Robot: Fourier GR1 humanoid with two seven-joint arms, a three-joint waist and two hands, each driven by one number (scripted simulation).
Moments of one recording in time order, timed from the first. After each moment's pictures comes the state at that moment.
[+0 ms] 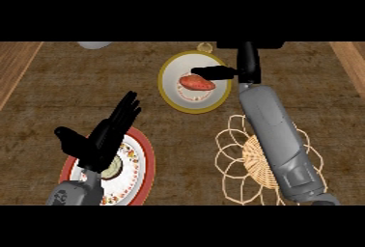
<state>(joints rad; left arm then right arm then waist) -0.13 0.11 -0.19 -1.56 0.24 -0.01 0.15 -0.92 0.00 -0.15 -0.75 0.30 -0.38 -0.34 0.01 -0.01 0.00</state>
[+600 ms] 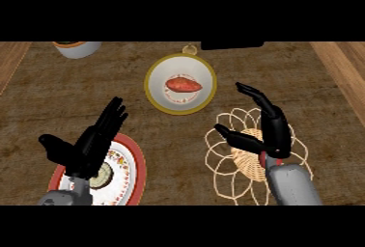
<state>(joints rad) -0.06 0.14 -0.14 -1.58 0.25 0.00 0.14 -0.25 -0.01 0.08 -1.38 0.16 -0.17 -0.53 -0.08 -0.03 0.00</state>
